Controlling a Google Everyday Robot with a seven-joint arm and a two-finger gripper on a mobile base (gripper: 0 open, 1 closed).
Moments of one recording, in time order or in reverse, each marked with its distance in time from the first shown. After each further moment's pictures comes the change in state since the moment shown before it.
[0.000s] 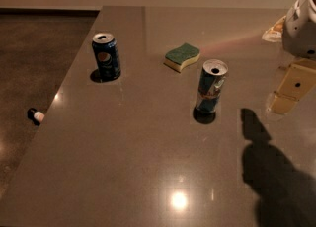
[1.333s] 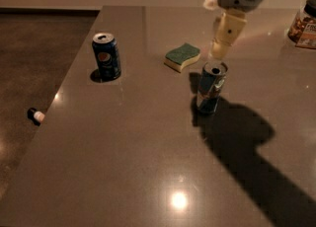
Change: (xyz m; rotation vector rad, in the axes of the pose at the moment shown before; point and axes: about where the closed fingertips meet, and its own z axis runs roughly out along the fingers) arm -0.110 -0.098 0.035 -0.066 -0.149 -0.145
